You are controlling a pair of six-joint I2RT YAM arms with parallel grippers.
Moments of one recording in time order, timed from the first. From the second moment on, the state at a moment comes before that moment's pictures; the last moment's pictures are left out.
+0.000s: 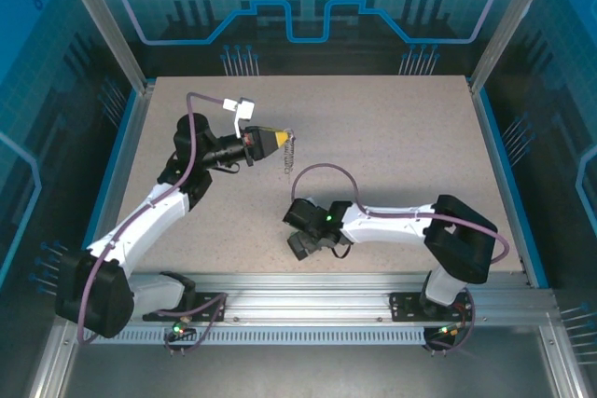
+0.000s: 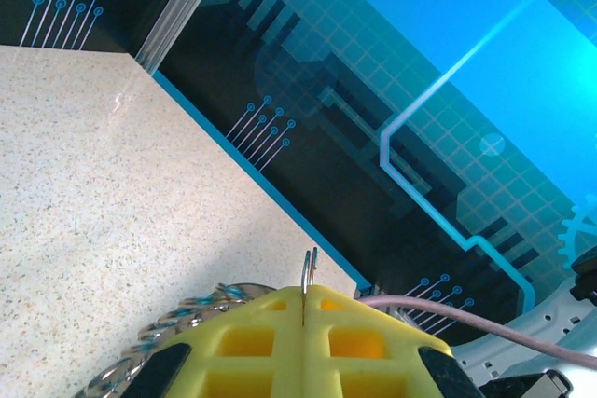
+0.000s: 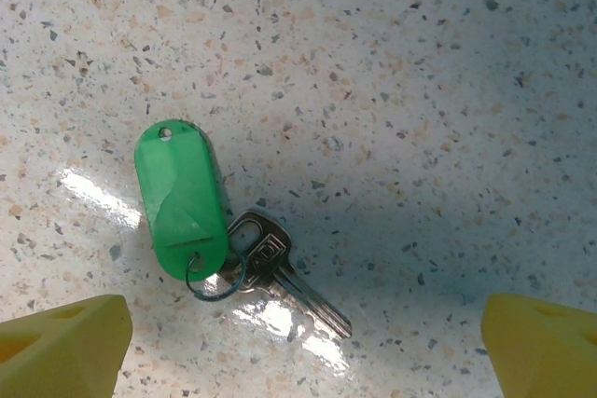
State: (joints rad) left arm -0.29 1.22 0.86 0.32 0.85 -0.66; right arm 1.09 1.67 0.98 -0.61 0.22 0.51
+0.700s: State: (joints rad) left arm -0.29 1.22 0.85 0.32 0.85 -0.66; right arm 0.92 1.72 0.97 -0.54 0.17 0.52
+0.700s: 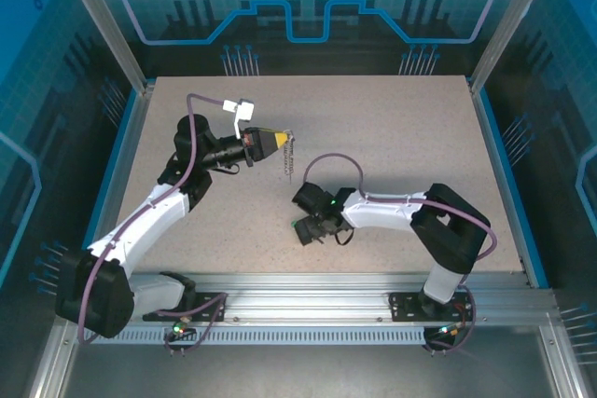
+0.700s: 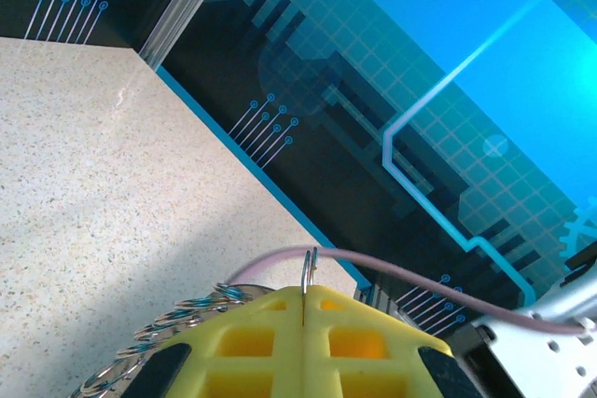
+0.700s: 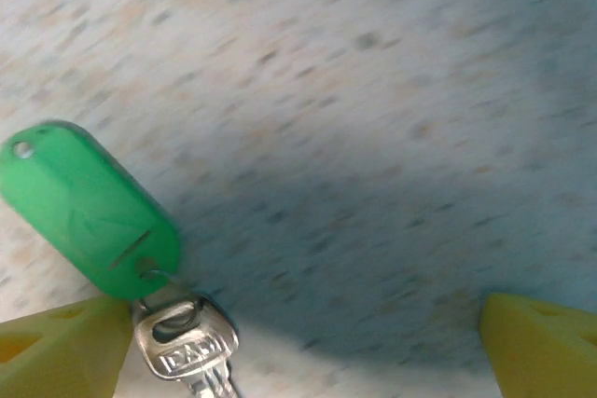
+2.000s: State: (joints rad) left arm -0.30 1.23 0.85 0.37 0.85 -0.69; right arm 0.75 1.49 0.76 -0.37 -0.09 0.58
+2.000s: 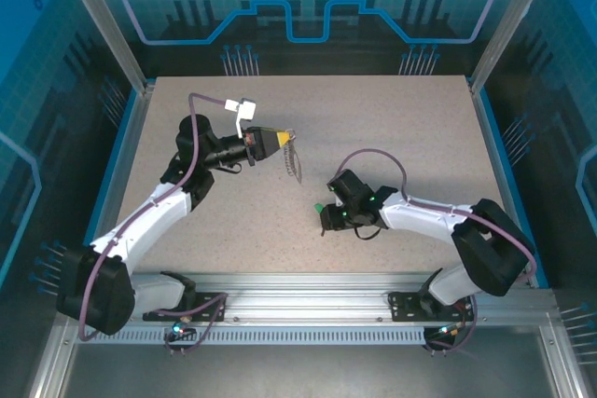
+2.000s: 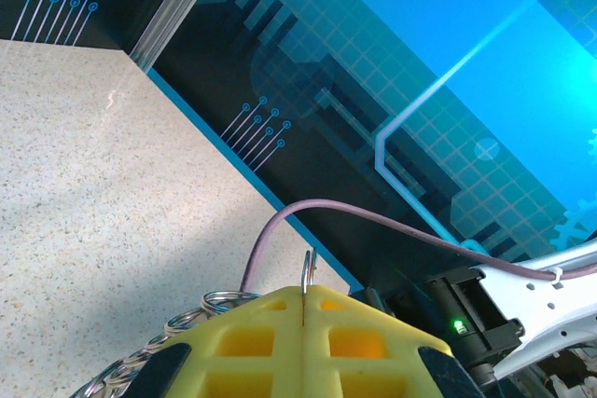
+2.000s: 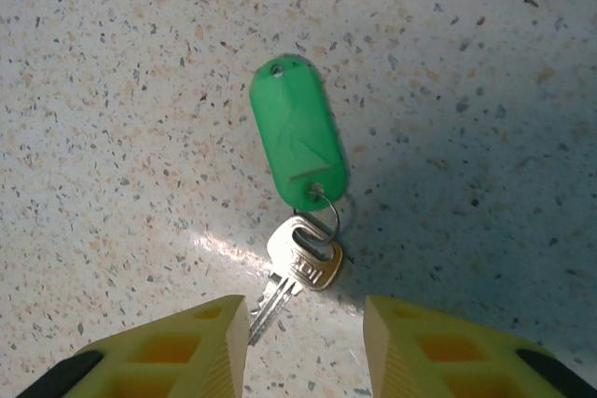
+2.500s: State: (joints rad) left arm -0.31 1.24 0.85 0.38 0.85 -0.69; right arm 0.75 1.55 0.79 -0.36 -0.08 0.60
